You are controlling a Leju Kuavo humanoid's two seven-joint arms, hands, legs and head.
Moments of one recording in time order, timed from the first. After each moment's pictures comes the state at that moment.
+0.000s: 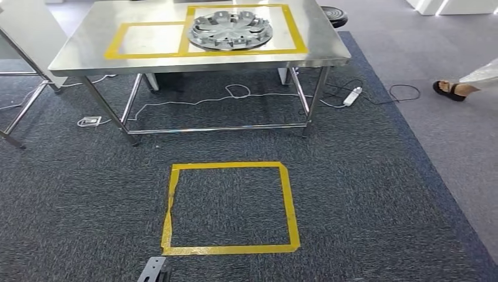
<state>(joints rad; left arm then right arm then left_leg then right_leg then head) -0.09 -0.31 1.03 -0.18 -0.86 0.02 -0.16 -0.07 0.18 -0.91 -0.21 1.04 -0.29 0.05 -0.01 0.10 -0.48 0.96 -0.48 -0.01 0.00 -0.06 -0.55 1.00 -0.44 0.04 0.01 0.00</state>
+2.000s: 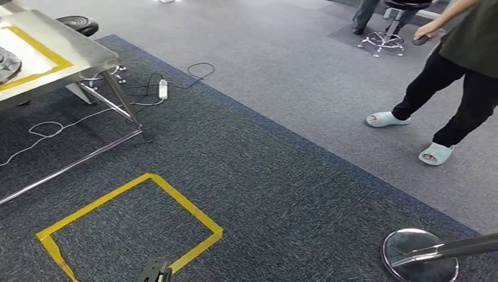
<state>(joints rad) -0.08 -0.31 1.07 -0.18 -0.87 0.01 -0.17 -0.08 0.21 -0.93 -0.21 1.05 -0.30 0.04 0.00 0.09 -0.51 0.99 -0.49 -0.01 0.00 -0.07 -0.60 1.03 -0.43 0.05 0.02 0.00</state>
